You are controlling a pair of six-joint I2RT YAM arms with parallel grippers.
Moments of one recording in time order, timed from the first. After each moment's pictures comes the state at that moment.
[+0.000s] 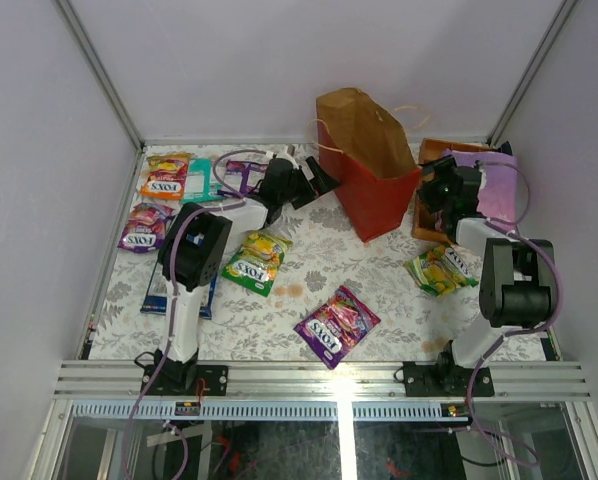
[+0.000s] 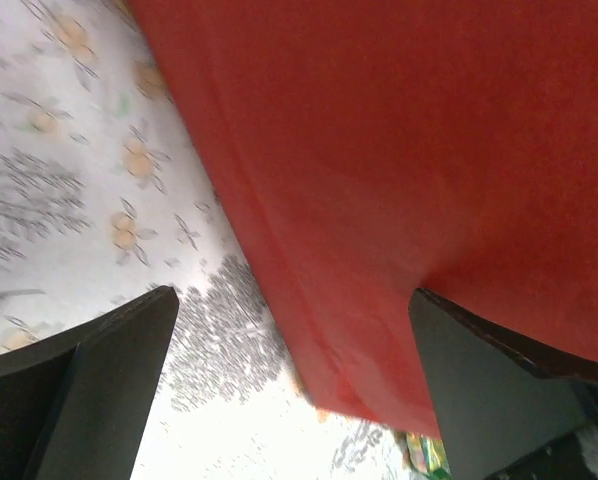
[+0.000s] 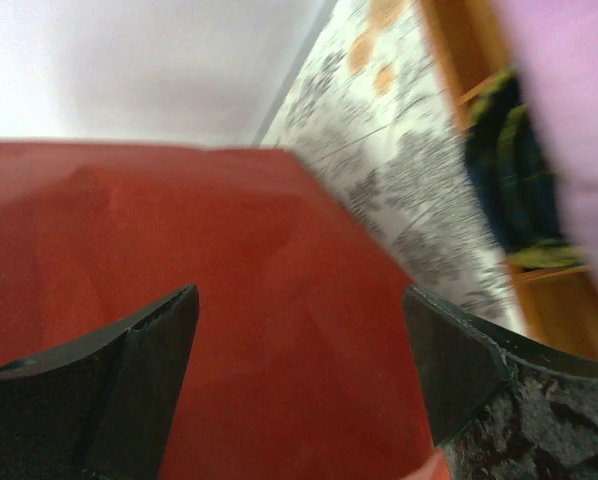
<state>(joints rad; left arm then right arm) -0.45 2.13 1.38 0.38 0.25 -0.91 -0.07 1.67 0.89 0.41 -0.13 1.07</state>
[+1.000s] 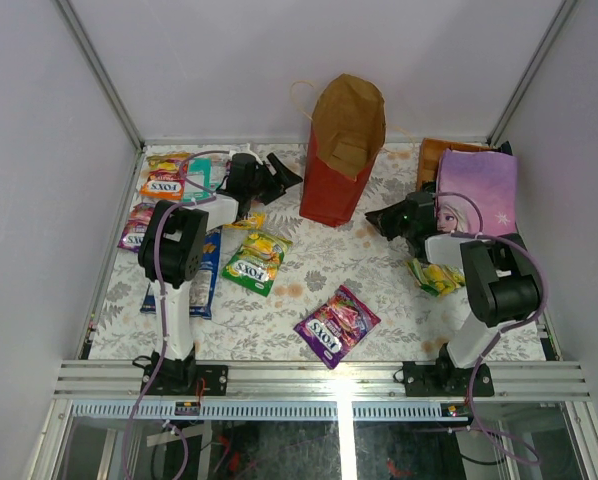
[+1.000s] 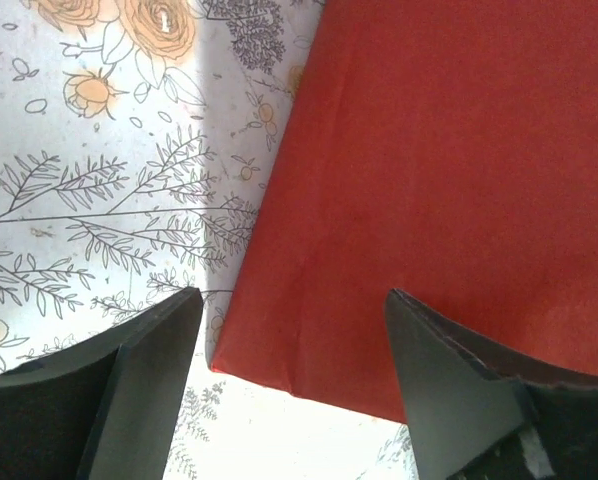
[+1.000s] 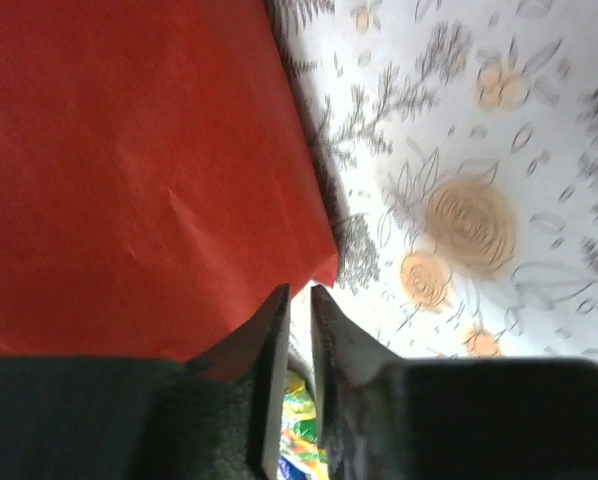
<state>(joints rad) -0.26 2.09 1.31 0.34 0.32 -0.90 0.20 1.71 0.75 0.40 -0.17 1.32</state>
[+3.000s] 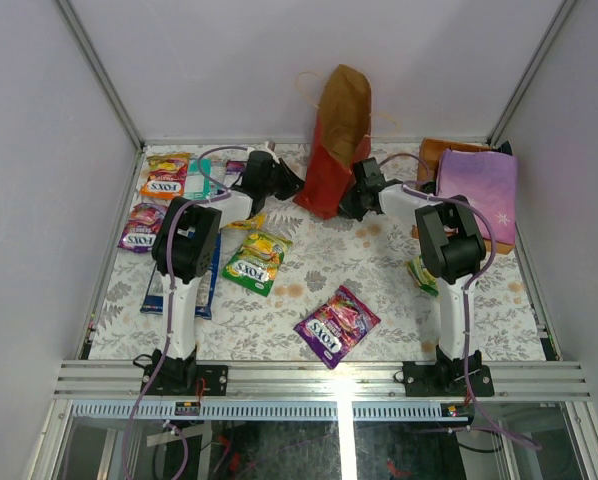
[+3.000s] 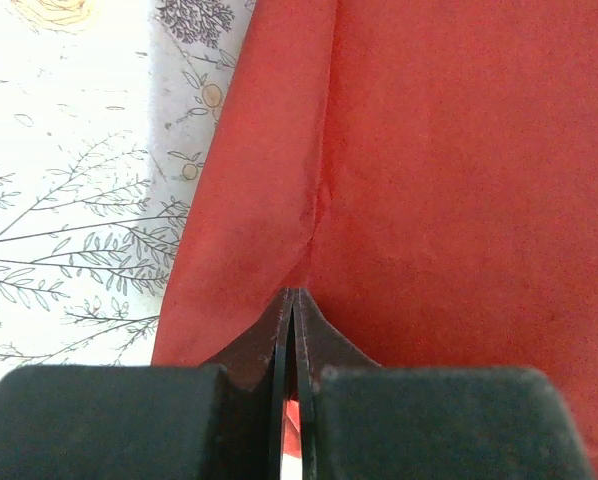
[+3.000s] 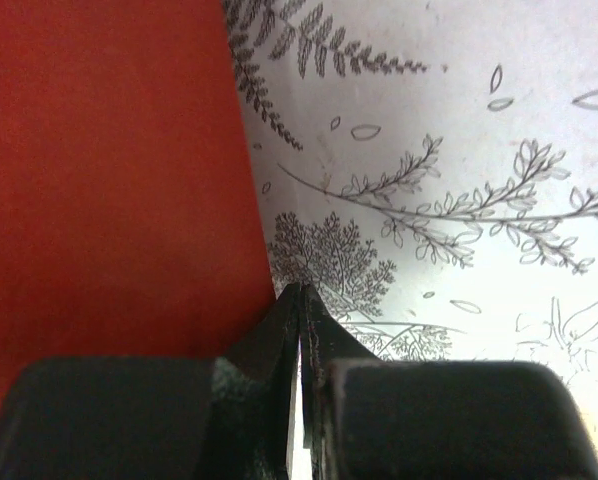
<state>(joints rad) -0.32 2.18 1.43 0.30 0.33 -0.89 0.37 2.17 1.48 -0.25 -0.08 1.06</state>
